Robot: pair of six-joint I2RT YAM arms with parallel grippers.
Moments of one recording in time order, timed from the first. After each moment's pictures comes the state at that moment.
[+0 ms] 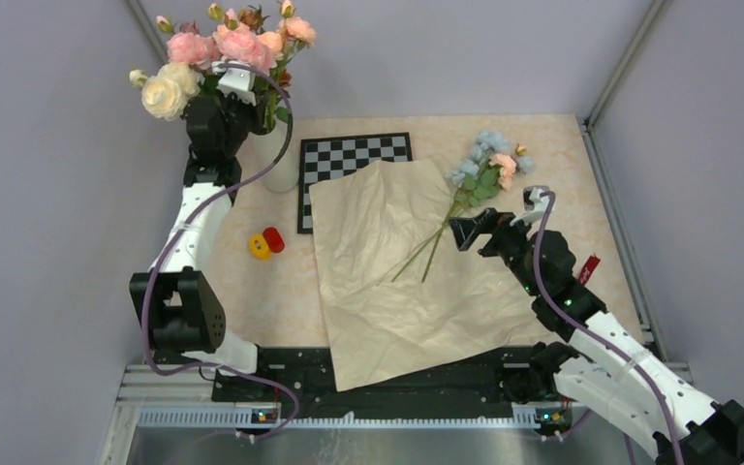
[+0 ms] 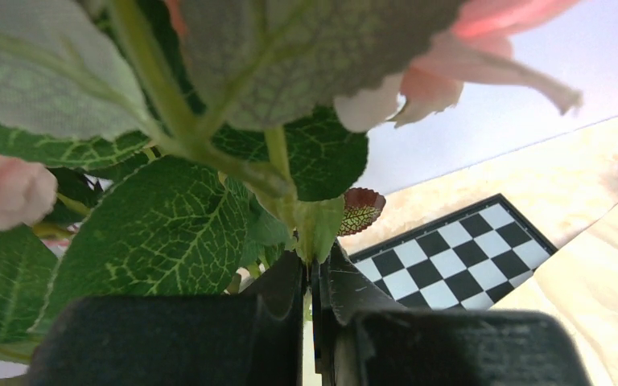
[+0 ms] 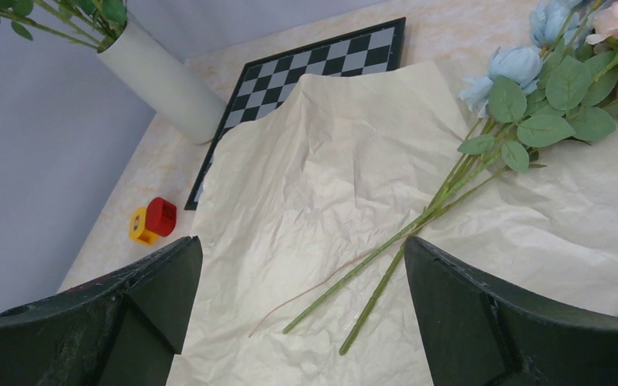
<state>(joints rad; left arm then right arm) 0.03 1.51 1.36 0.25 0.34 0.12 0.57 0.69 0.53 0.07 0.16 0.52</state>
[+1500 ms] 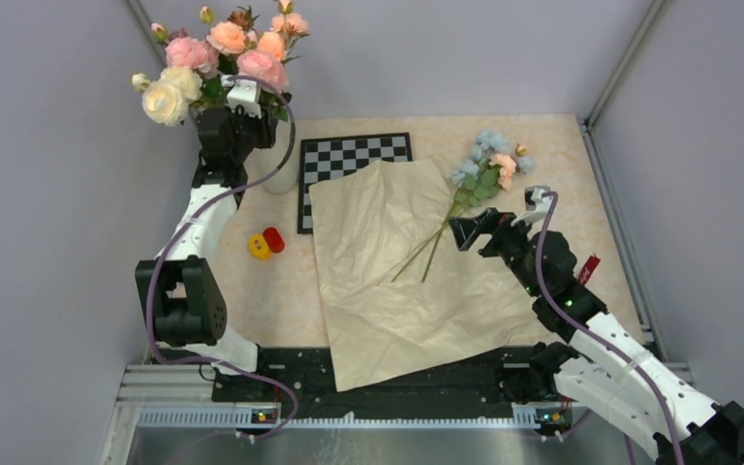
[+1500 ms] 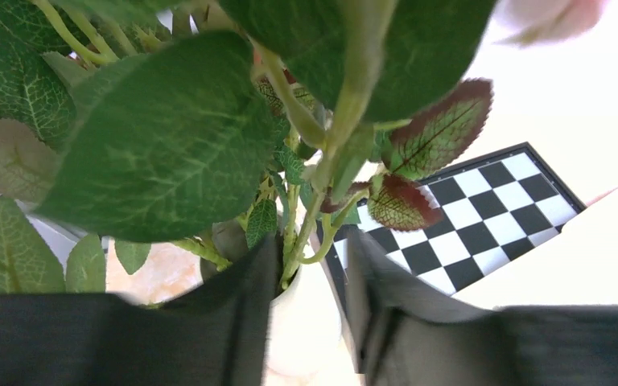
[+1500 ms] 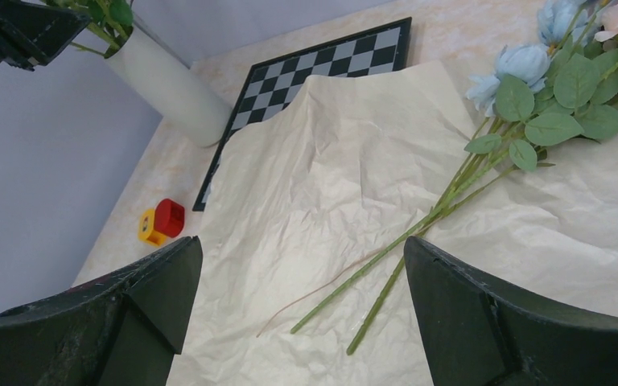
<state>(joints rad) 0.03 1.57 1.28 0.22 0.27 0.11 0.57 0.69 0.53 0.07 0.15 0.54</state>
